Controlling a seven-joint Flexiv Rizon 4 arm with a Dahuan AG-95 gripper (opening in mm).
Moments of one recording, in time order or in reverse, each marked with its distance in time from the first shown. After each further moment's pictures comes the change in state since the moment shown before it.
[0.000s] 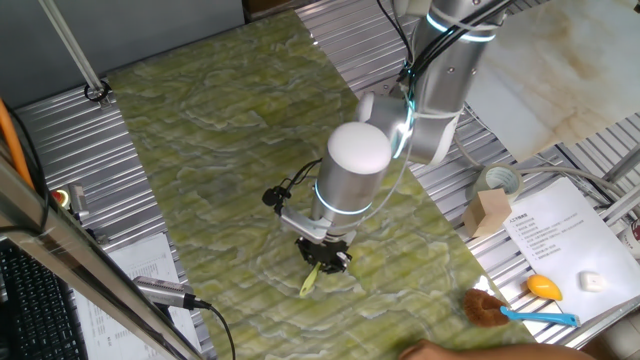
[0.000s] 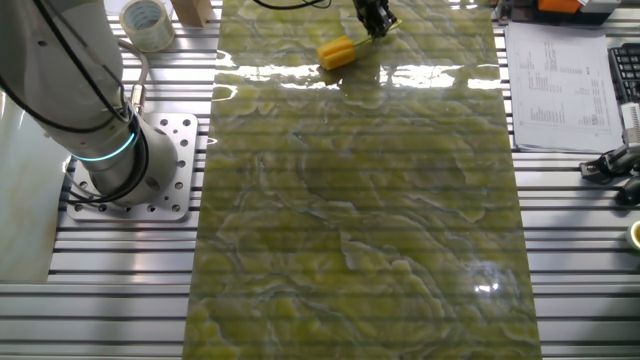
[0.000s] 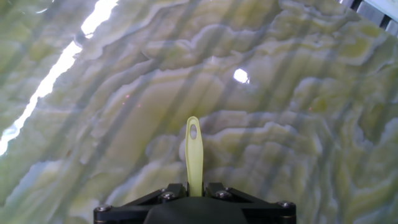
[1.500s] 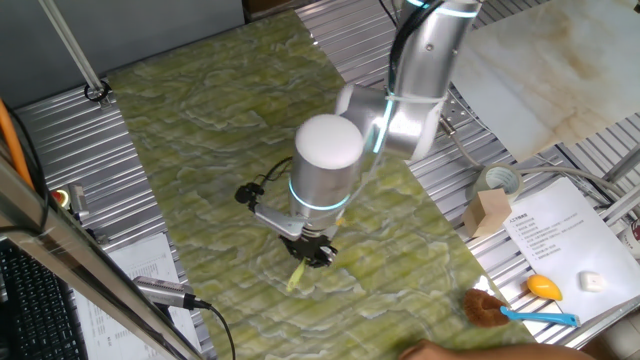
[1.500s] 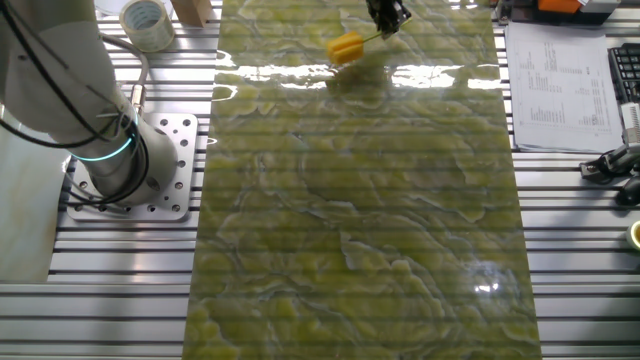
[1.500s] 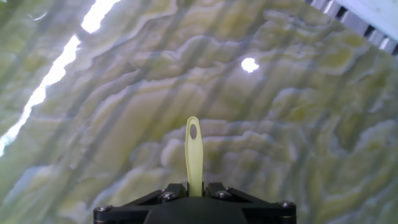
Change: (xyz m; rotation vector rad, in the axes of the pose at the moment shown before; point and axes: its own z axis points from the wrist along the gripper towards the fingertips) arm -0.013 -0.034 -0.021 -0.028 0.043 -0.019
